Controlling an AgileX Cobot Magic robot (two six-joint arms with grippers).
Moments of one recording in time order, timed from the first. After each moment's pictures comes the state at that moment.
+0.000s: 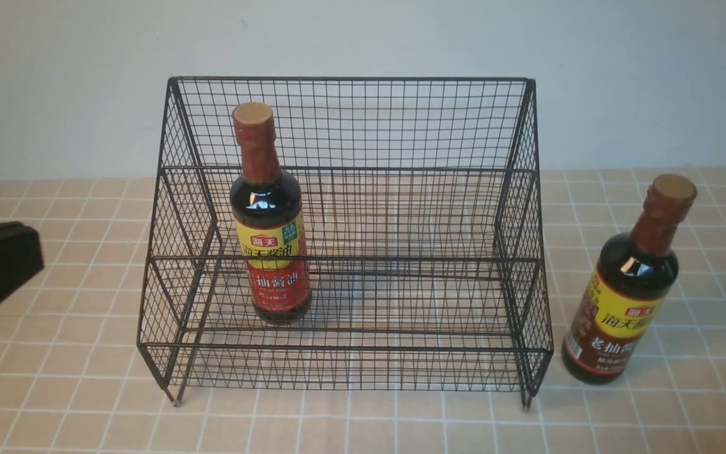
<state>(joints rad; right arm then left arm) -0.01 -0.01 0.02 -0.17 0.37 0.15 -0.38 0.49 -0.79 -0.26 0.63 0.21</state>
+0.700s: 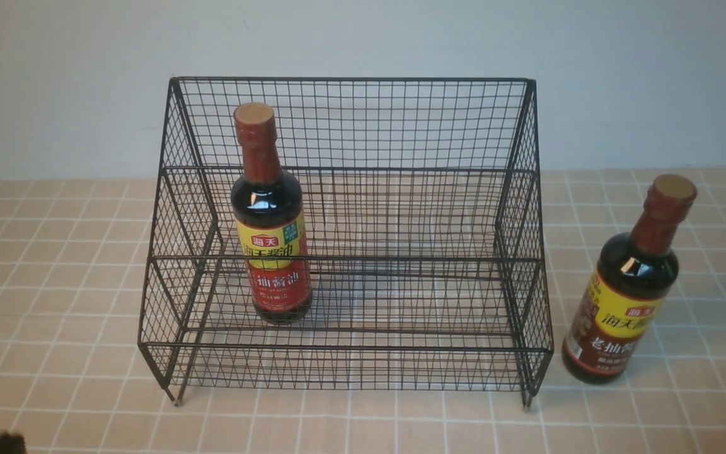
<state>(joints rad) -0.01 -0.01 0.02 -0.17 0.37 0.15 -0.11 -0.01 0.01 -0.07 0.36 0.16</state>
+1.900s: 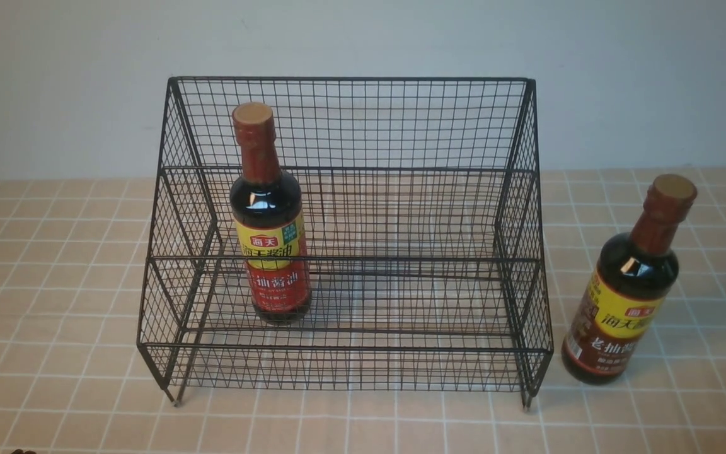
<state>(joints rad) -0.01 -0.01 0.02 -0.17 0.34 0.16 -0.11 -0.01 0.03 -0.06 0.37 0.16</state>
